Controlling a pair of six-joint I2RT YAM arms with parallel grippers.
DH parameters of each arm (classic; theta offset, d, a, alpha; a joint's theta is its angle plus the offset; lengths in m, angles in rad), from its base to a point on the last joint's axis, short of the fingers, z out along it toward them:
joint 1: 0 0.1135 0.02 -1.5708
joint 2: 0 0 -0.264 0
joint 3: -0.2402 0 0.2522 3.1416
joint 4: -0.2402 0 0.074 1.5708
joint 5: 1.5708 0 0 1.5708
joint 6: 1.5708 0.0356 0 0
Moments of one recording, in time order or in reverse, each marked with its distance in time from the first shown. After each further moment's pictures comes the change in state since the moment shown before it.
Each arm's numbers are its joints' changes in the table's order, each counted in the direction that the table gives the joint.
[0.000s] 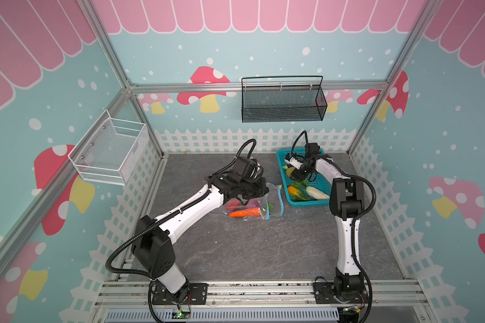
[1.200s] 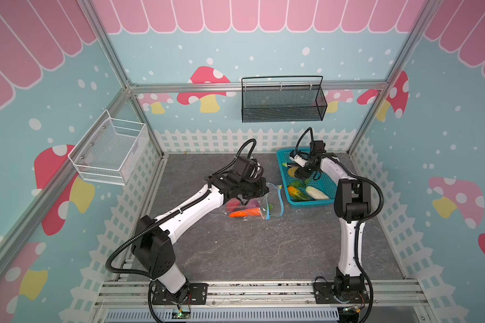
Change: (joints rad) left arm 0.000 0.000 0.000 0.003 0.003 0.000; right arm -0.023 -0.087 0.065 0.028 0.045 -0.019
